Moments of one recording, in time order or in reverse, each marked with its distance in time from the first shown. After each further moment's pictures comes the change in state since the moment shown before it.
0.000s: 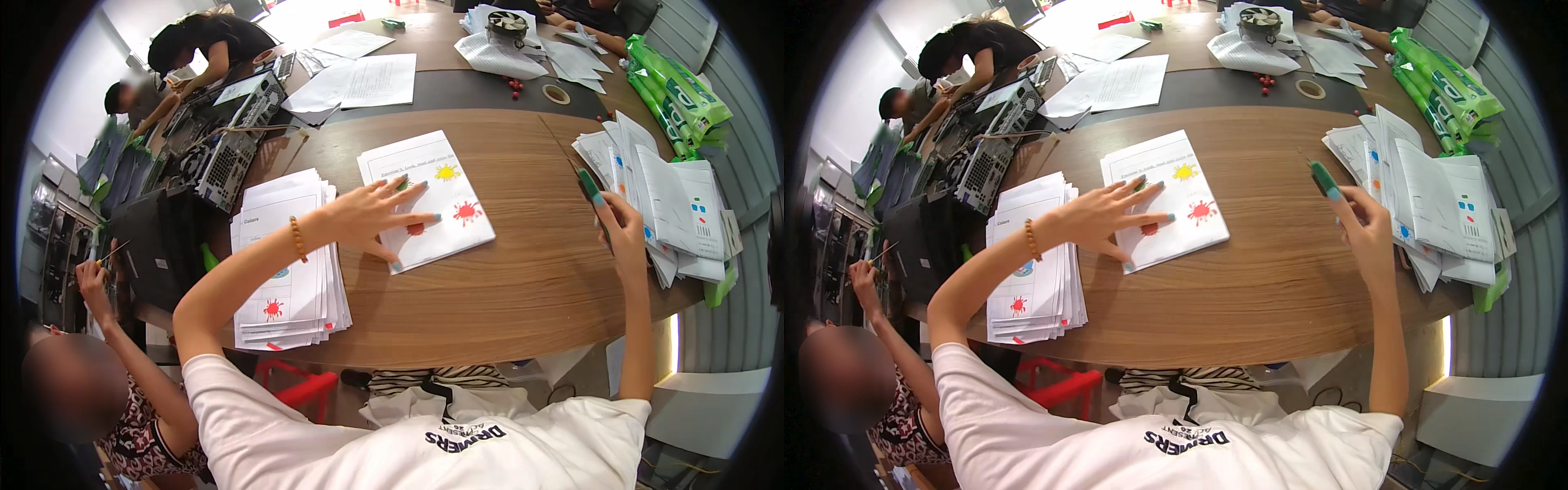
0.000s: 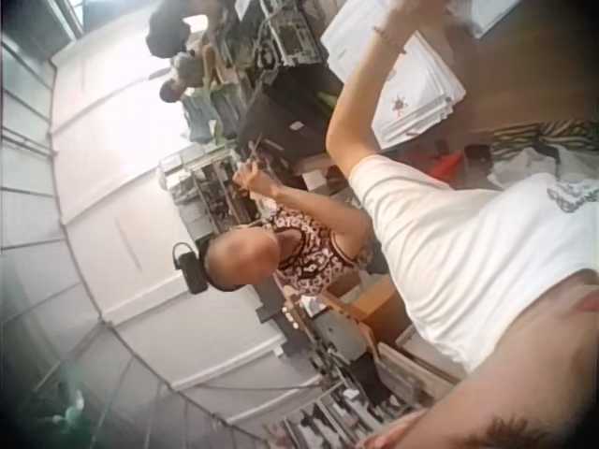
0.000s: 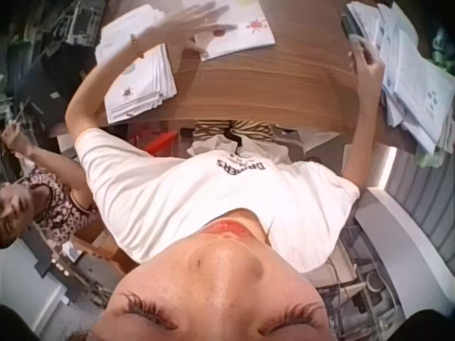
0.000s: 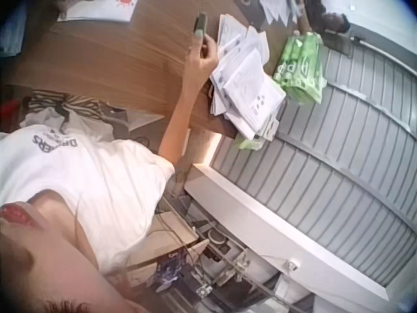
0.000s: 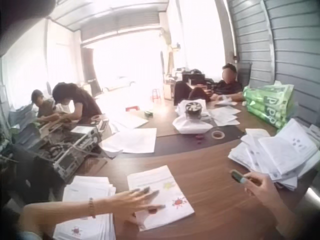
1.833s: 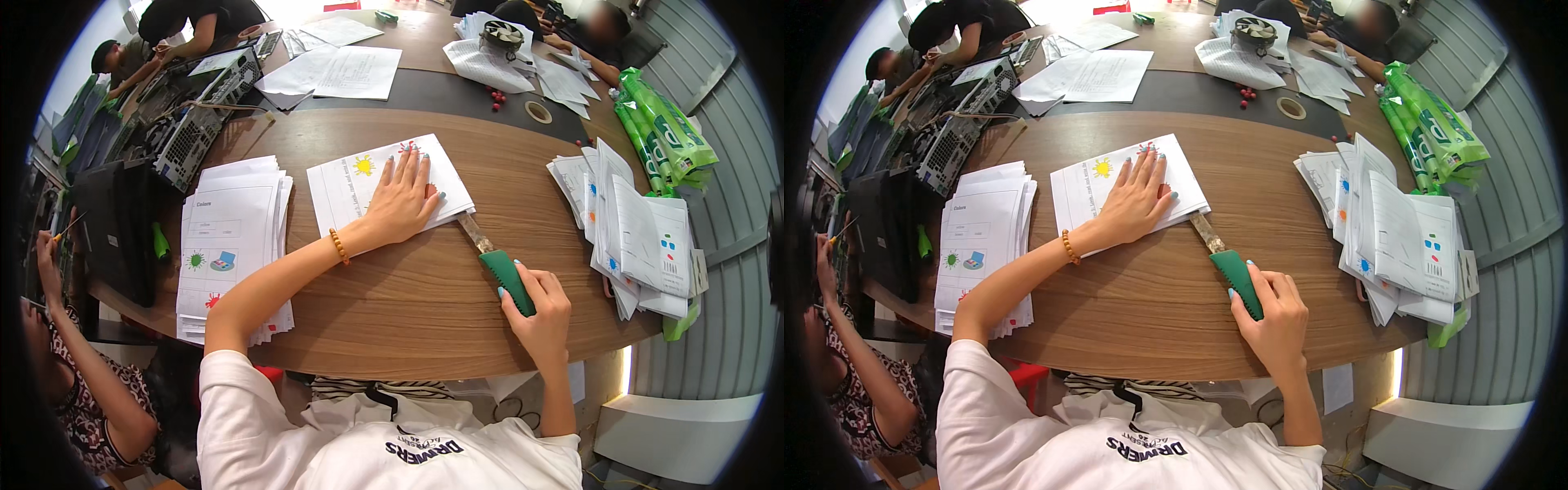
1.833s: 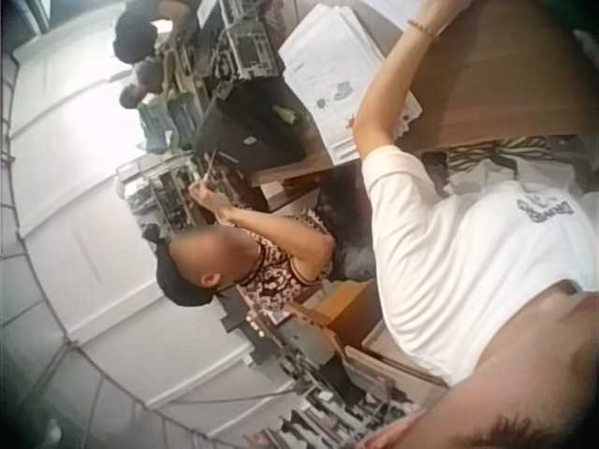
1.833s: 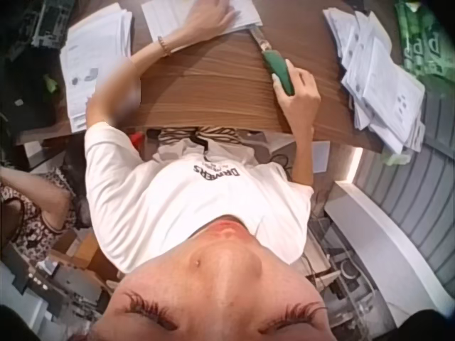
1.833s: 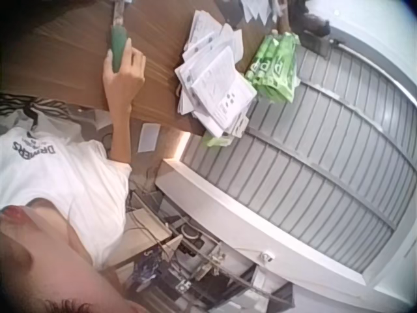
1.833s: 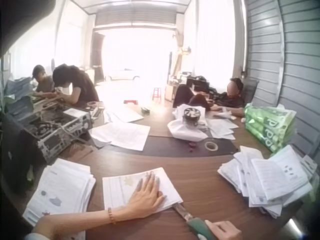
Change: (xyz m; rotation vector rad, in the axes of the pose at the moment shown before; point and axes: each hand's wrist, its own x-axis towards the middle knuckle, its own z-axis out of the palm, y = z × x) left_hand 0.106 0.033 0.059 -0.312 0.386 -0.723; right_hand -0.064 0.016 0.039 -0.629 -0.019 -0.516
